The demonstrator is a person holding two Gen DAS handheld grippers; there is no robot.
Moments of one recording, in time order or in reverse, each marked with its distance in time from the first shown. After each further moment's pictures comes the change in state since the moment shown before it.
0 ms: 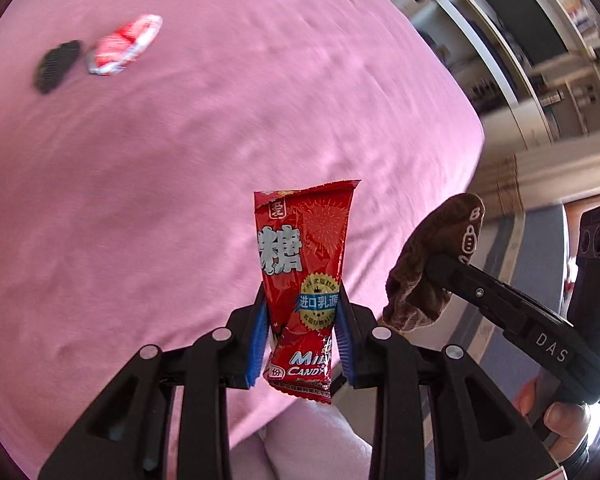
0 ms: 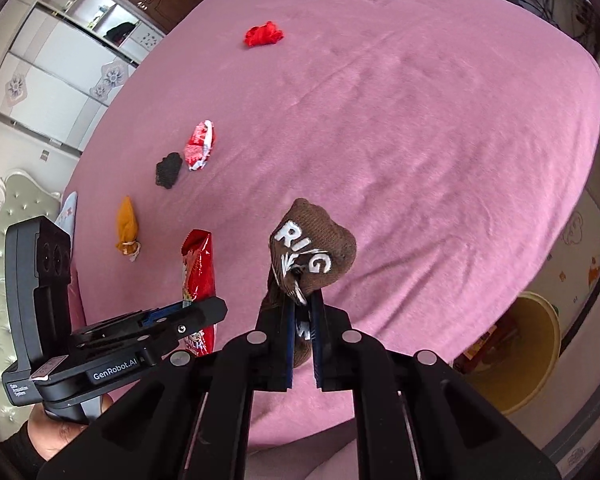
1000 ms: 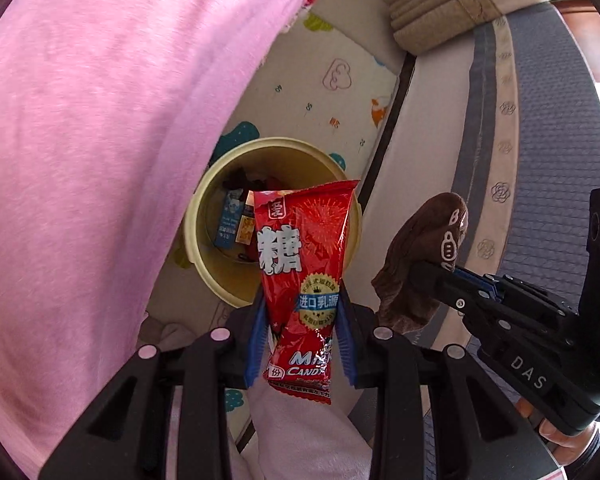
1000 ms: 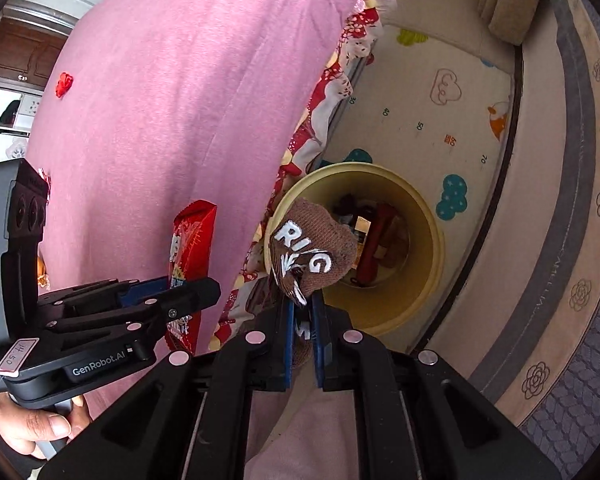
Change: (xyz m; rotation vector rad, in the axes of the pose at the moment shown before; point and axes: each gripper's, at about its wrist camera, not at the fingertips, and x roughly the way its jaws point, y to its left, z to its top) left arm 0.240 -0.242 -0.086 0.363 0.413 0.049; right arm -0.040 -0.288 -0.123 0.360 0.100 -0.145
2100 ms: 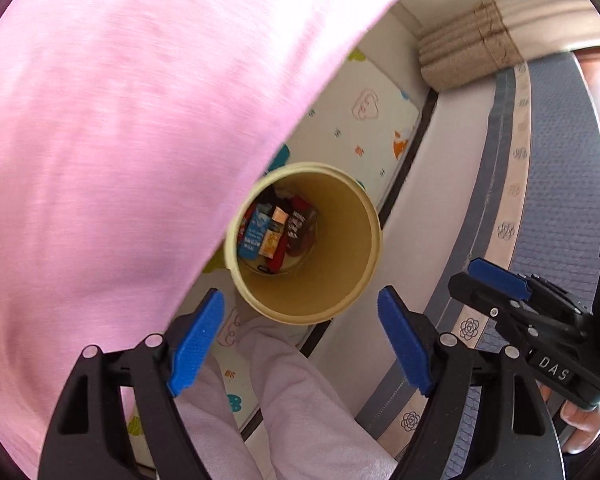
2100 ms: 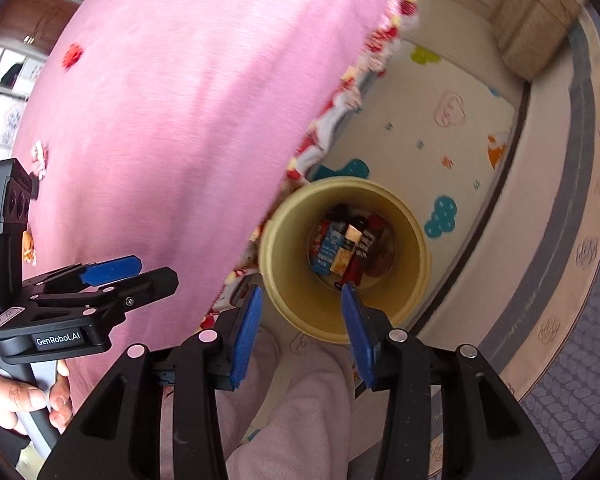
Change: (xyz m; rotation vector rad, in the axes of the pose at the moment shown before) left arm -0.054 0.056 -0.008 -0.127 -0.101 0.005; right arm -0.021 0.056 0.022 -0.160 0.015 -0.081
